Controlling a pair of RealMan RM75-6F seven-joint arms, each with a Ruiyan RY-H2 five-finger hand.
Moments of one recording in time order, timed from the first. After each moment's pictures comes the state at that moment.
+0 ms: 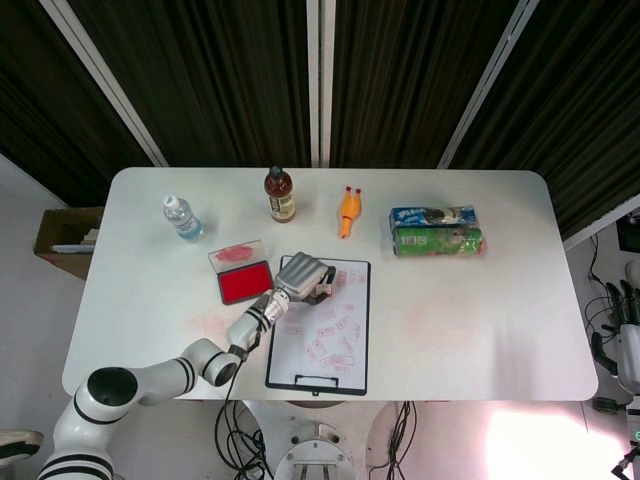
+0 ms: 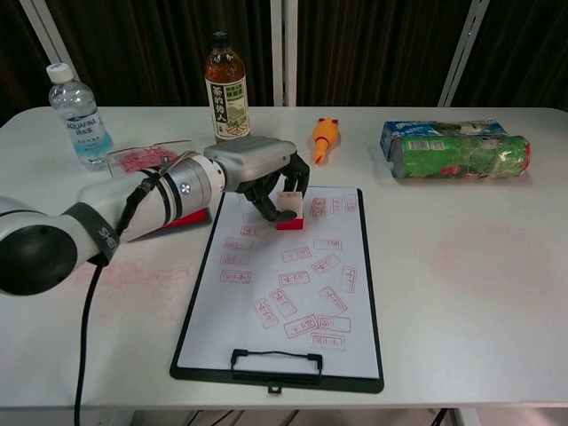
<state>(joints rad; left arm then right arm) -0.99 -2.00 -0.20 -0.87 1.31 0.74 0.01 0.02 -1.17 0.10 -1.45 -1.35 1.45 -0.04</state>
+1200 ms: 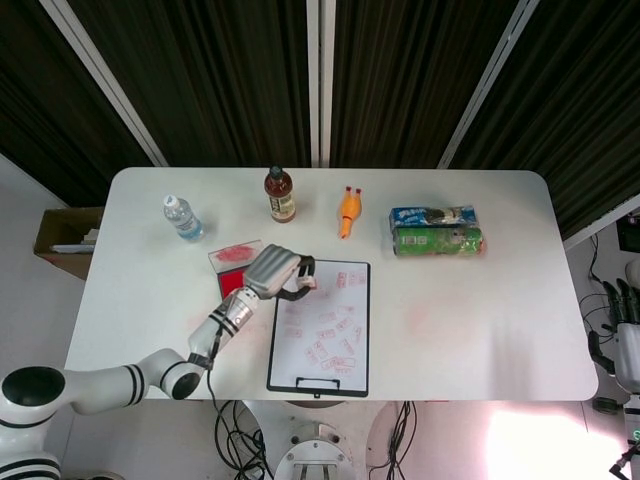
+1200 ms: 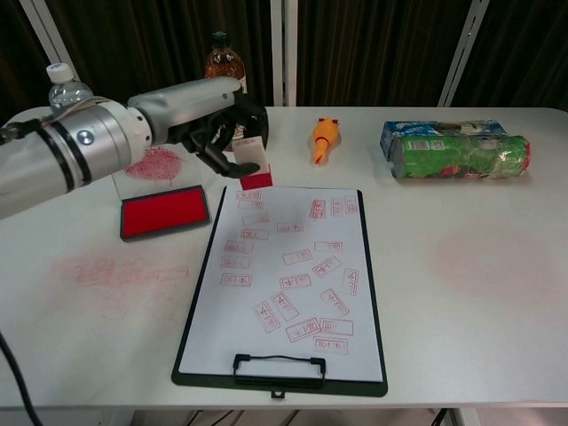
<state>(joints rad) -0.82 -1.67 -0.19 -1.37 1.29 0.92 0.05 0.02 -1.18 0.10 -1.45 -1.36 1.45 -0.03</state>
